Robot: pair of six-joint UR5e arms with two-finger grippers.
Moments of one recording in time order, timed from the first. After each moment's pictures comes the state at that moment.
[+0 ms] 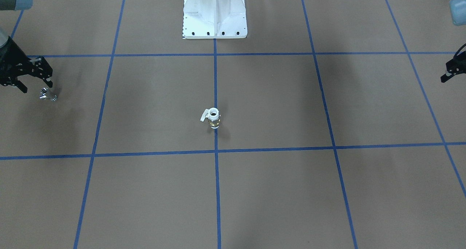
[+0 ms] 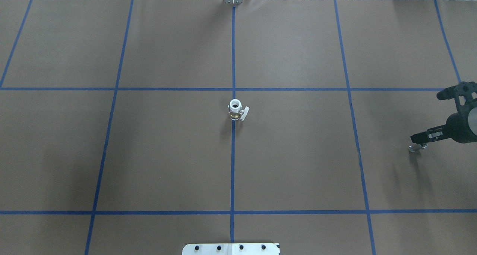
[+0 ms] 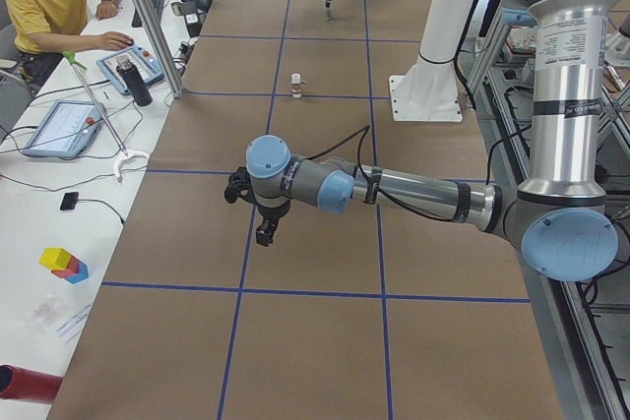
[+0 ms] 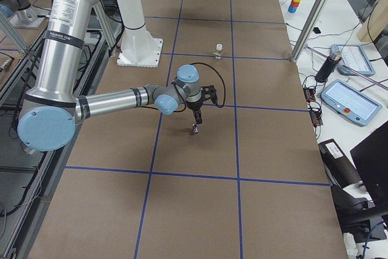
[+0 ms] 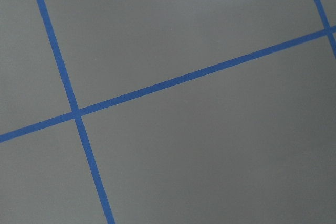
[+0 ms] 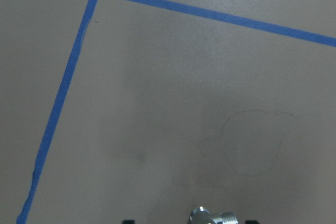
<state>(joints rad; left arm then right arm) -1.41 -1.53 -1.76 -1.72 -2.42 0.00 0.87 -1.82 1.94 -1.00 2.05 0.68</state>
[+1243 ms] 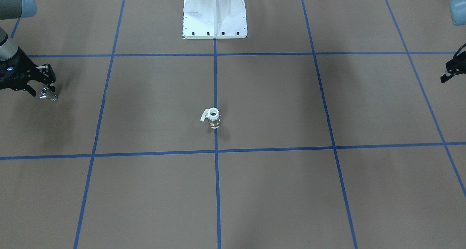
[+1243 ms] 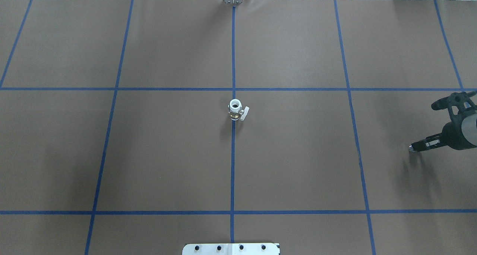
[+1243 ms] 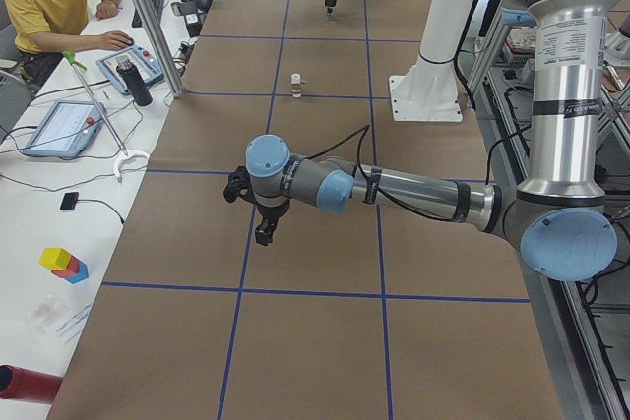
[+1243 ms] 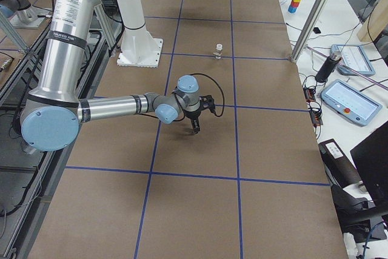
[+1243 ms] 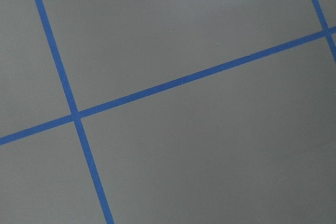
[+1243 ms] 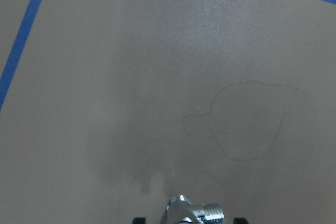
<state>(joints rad) -1.41 -1.53 -1.76 -1.72 -2.42 0.00 0.84 -1.82 1.85 -0.94 2.04 0.65</state>
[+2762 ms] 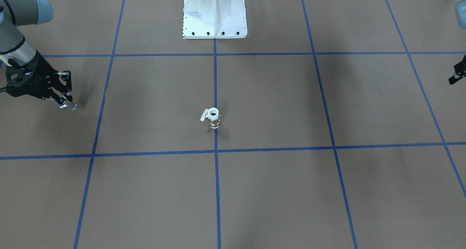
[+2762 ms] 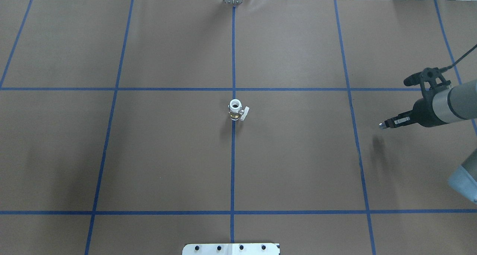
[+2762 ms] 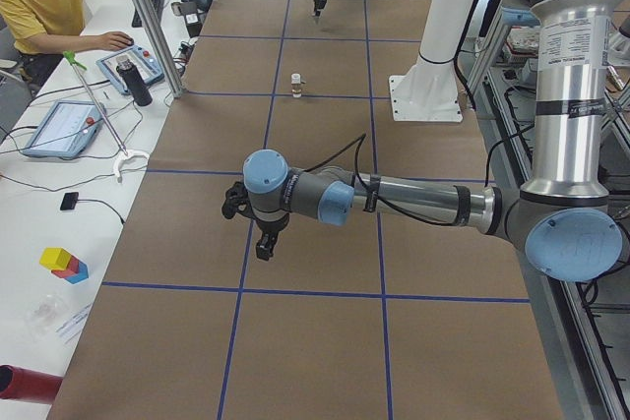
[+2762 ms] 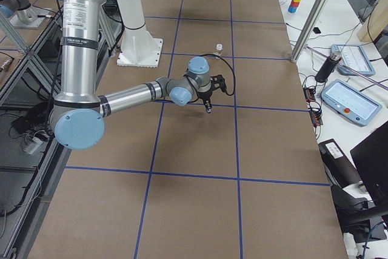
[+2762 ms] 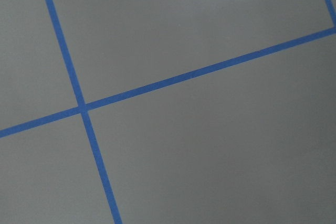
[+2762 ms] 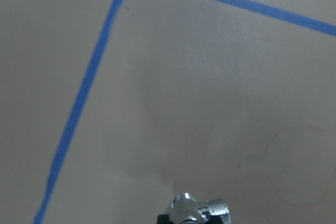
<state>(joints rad) -1.48 -1.53 -1.68 -1.72 -2.41 0.00 0.86 -1.60 1.89 -1.07 2.05 0.70</state>
